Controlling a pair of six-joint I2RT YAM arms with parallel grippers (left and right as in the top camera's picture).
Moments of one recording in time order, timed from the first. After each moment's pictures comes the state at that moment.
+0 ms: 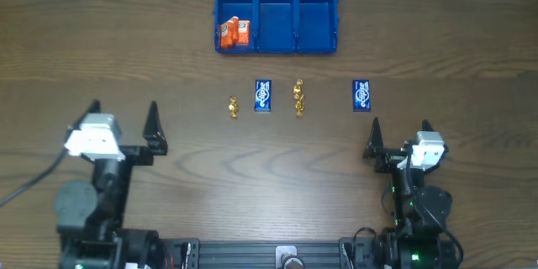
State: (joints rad) left arm -0.09 0.26 0.42 -0.21 0.00 -0.06; right arm -0.03 0.01 0.01 -0.08 -0.01 0.06
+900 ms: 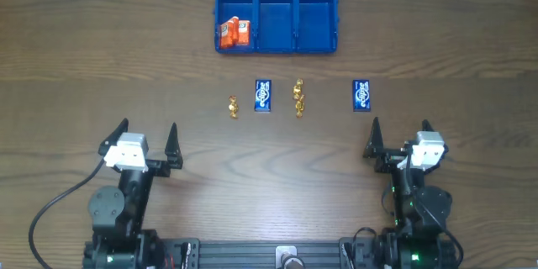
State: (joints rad) left arm -0.02 0.01 0.02 -0.10 0.12 -0.02; right arm -0.03 0.01 0.01 -0.08 -0.01 0.06
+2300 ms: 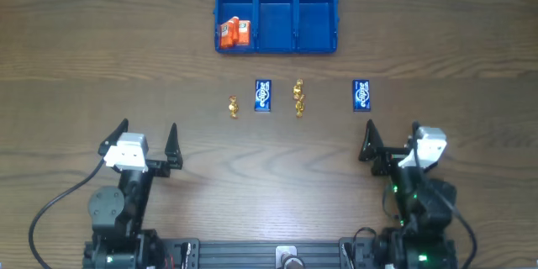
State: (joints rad) left arm -0.02 0.01 0.02 -0.11 0.12 -0.02; right arm -0.03 0.14 0.17 -0.26 -0.09 0.21
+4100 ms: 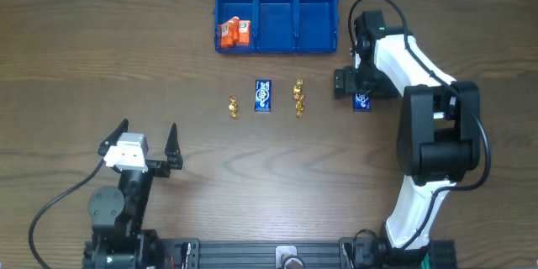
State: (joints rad) left arm -0.02 0.01 0.02 -0.11 0.12 -0.02; right arm 0.09 2.06 1.41 -0.91 0.04 0.11
